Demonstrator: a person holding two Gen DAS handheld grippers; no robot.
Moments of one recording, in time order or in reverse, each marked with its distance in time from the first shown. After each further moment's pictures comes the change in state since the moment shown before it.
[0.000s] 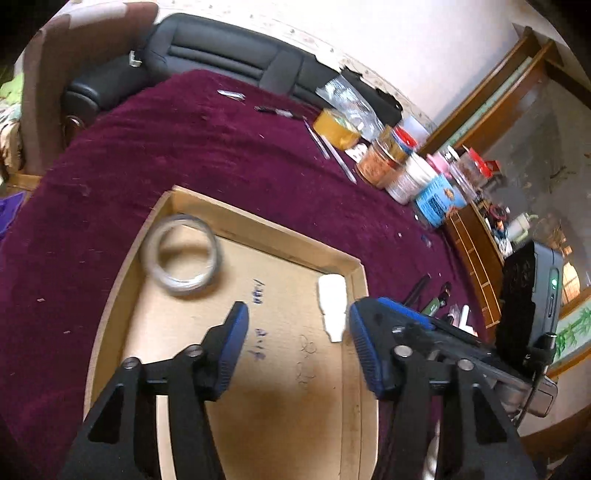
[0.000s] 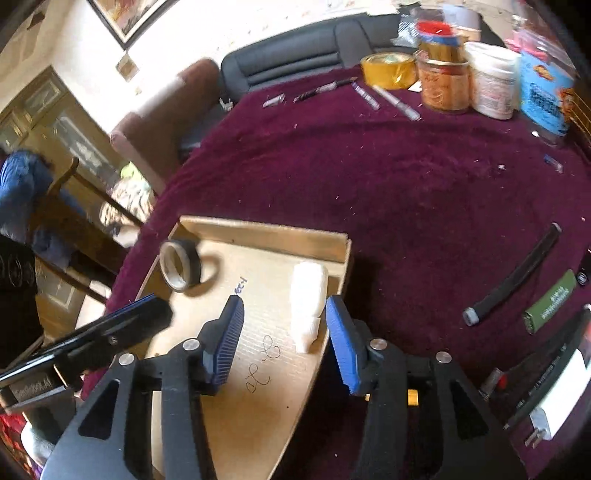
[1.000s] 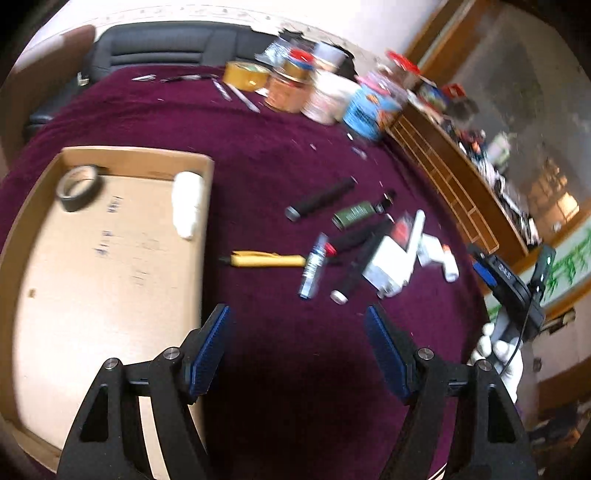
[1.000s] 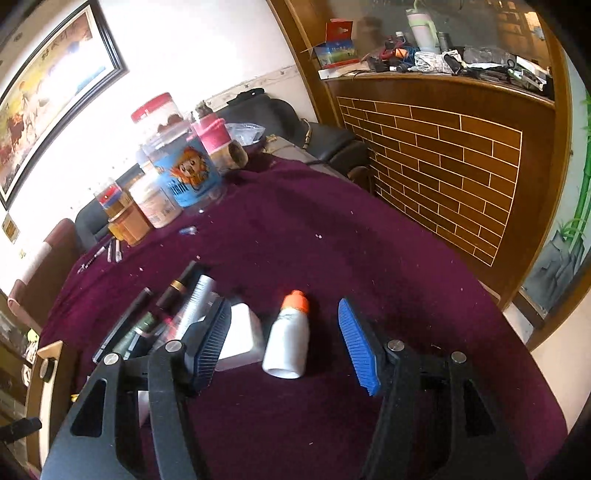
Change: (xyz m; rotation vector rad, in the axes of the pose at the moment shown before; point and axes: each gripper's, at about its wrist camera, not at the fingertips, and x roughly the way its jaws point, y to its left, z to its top) left arm 0.028 -0.155 -0.099 0.228 0.127 0.009; right arm -0.207 -0.278 -0.104 0.412 -0.466 -0.460
